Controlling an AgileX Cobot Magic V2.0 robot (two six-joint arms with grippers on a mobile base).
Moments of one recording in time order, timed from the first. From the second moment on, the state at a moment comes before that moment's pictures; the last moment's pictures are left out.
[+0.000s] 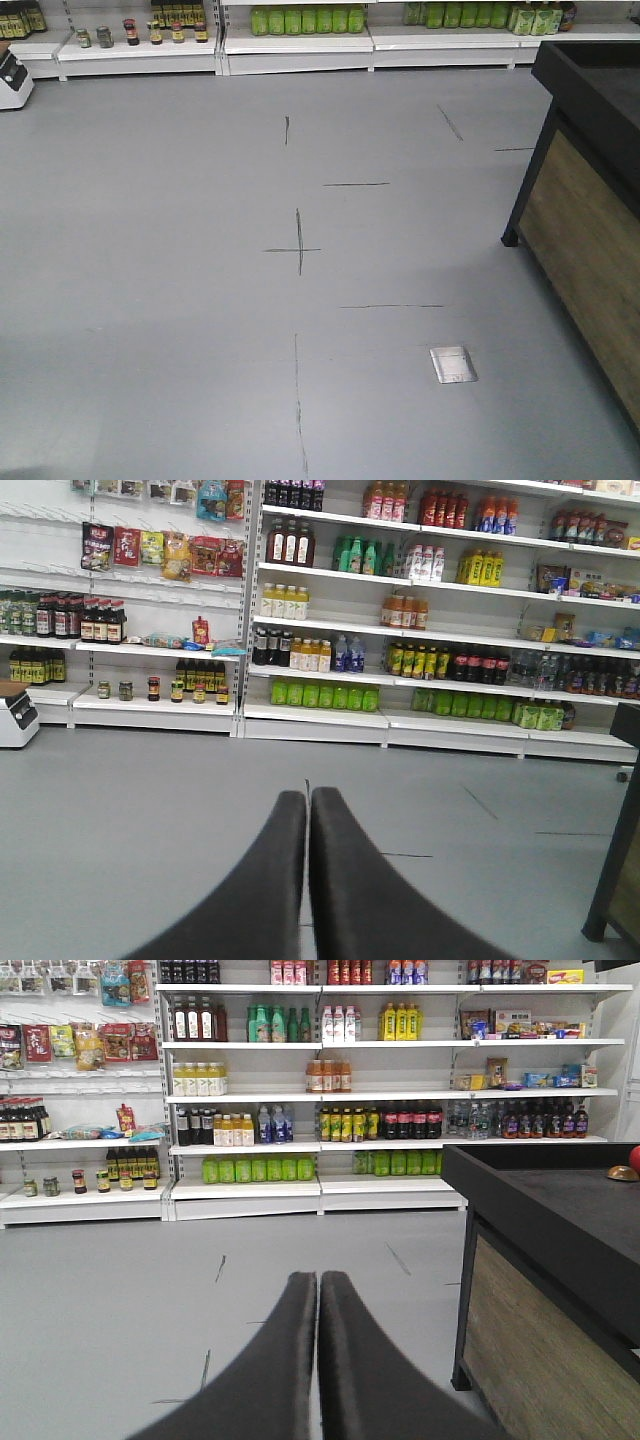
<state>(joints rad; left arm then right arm) -0.01 -0.01 0.02 0.09 0.01 -0.24 -0.04 -0.01 0.03 -0.02 0.01 0.03</state>
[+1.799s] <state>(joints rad) -0.01 -0.01 0.02 0.09 0.01 -0.24 -0.04 -0.01 0.03 -0.02 0.01 0.03</state>
